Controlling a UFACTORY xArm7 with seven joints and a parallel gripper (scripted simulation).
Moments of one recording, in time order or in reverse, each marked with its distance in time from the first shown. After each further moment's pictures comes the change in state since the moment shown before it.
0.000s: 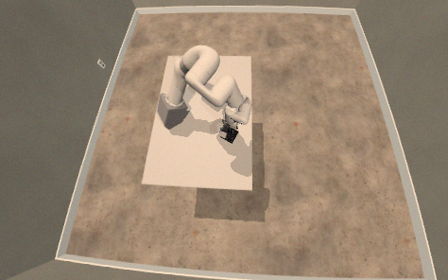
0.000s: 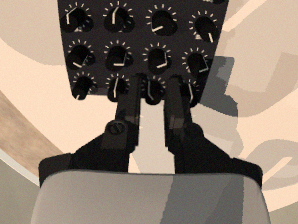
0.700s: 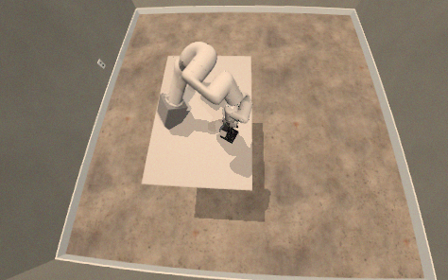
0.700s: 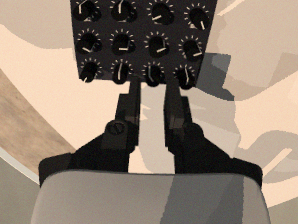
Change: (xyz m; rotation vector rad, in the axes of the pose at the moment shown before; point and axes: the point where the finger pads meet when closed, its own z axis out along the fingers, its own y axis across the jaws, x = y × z) arm 0.000 0.000 -0.022 0.000 0.001 0.000
